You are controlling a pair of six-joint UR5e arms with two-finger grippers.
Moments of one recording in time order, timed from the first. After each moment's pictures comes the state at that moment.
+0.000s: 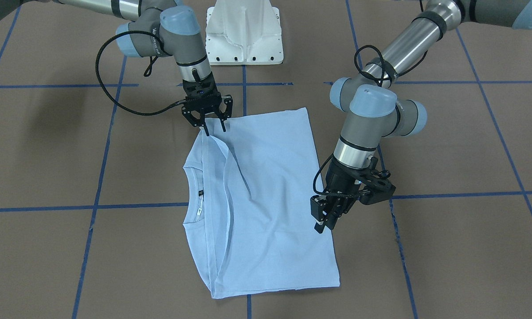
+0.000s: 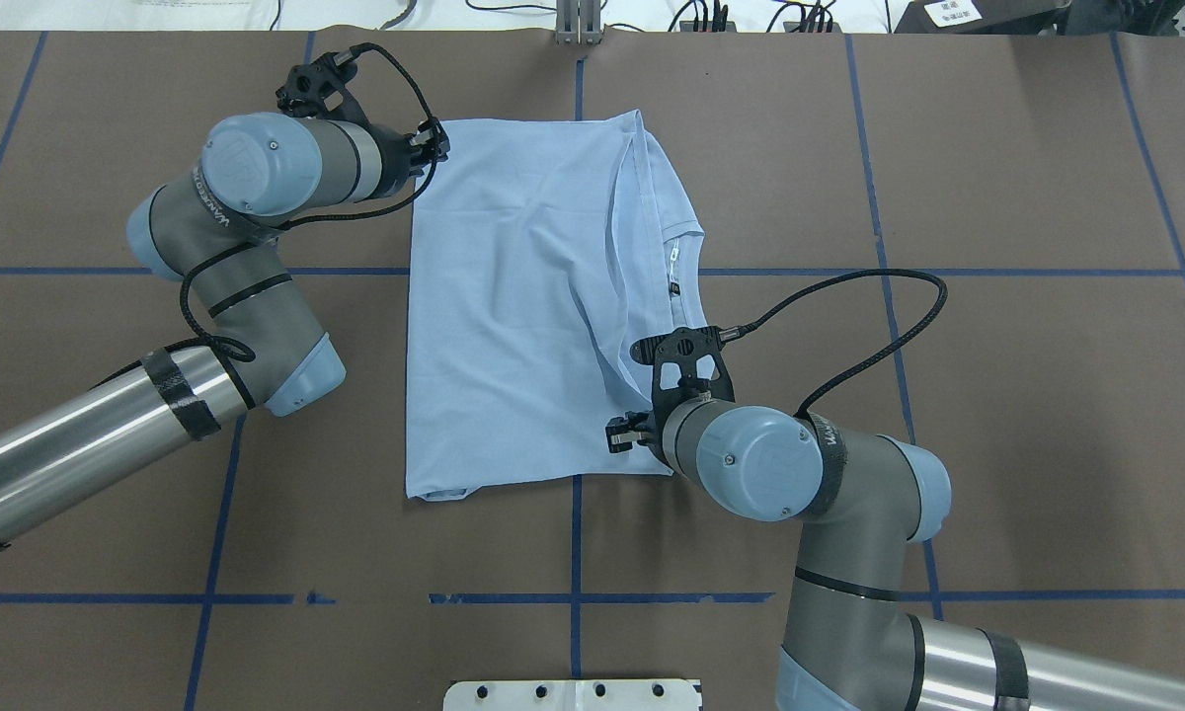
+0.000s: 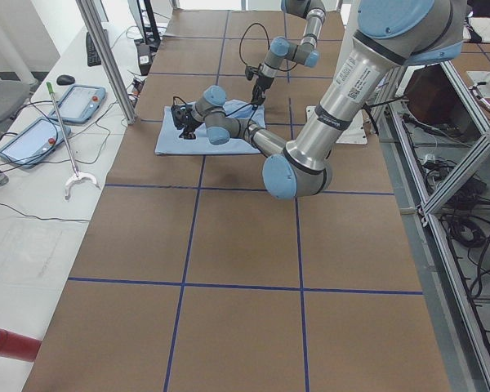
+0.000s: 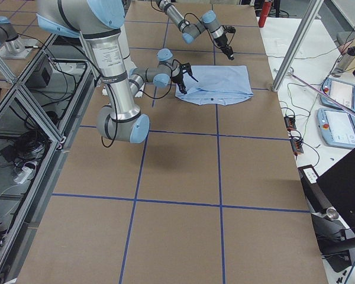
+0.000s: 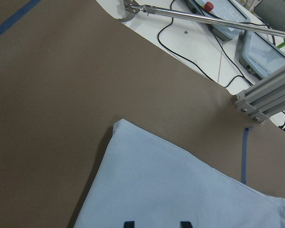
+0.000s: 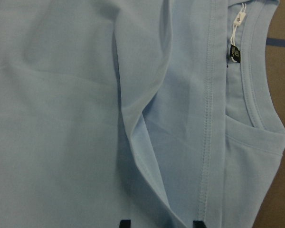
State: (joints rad) left arm -0.74 -2.24 -1.28 -2.37 -1.60 -1.60; right arm 0.32 -1.10 1.74 -1.22 1.45 1.14
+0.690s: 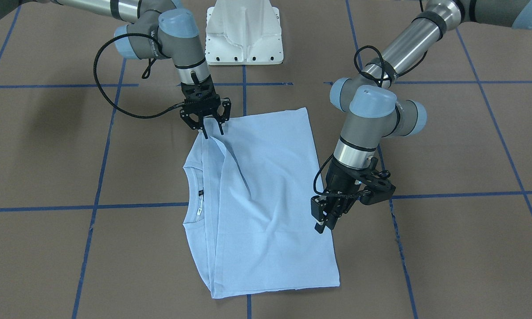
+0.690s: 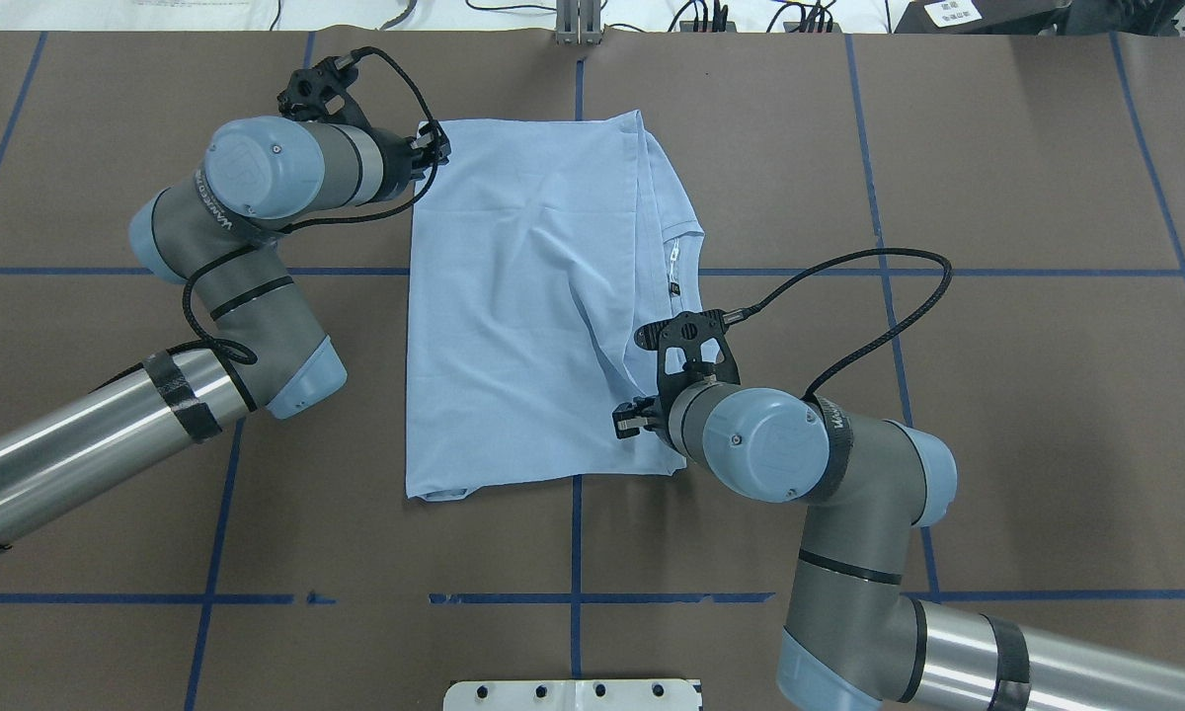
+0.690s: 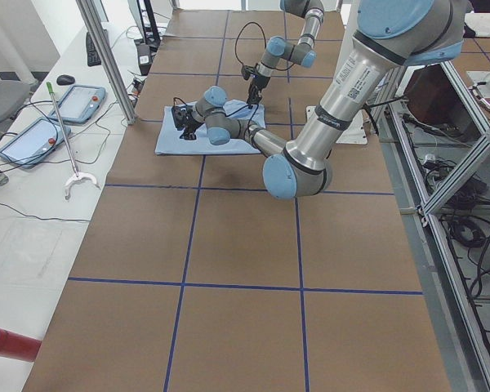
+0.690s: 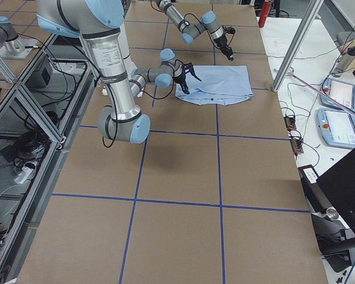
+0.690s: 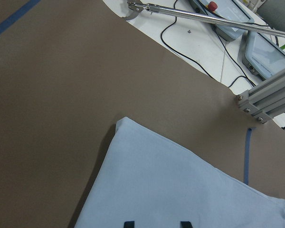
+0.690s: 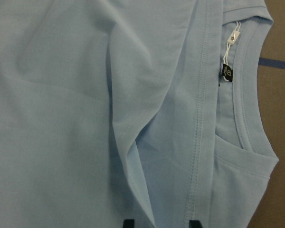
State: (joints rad) left arm -0.74 -2.24 -1.27 -2.37 -1.60 -1.61; right arm 0.35 -1.10 1.74 -1.22 1.46 1.10
